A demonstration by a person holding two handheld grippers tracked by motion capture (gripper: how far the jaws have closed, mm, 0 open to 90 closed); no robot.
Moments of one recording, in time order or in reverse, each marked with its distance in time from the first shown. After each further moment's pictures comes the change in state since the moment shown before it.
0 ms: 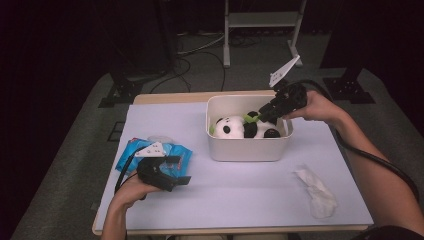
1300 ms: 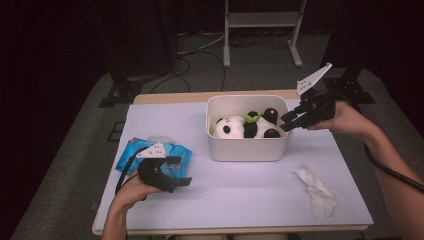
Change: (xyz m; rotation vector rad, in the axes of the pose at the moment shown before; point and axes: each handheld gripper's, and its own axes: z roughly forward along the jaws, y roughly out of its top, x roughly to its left) left arm -0.003 0.000 0.002 0.004 -0.002 0.004; right arm 0.026 -0.050 -0.038 -0.021 -0.043 0.048
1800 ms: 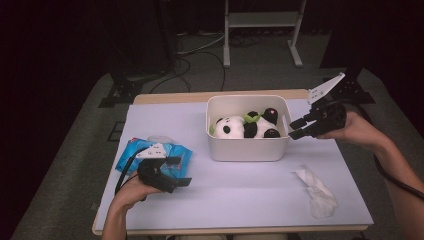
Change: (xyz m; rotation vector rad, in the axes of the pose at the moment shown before) left arm 0.000 -0.001 -0.002 0.005 0.007 0.000; right arm 0.007 -0.034 -0.005 -0.024 -0.008 0.036
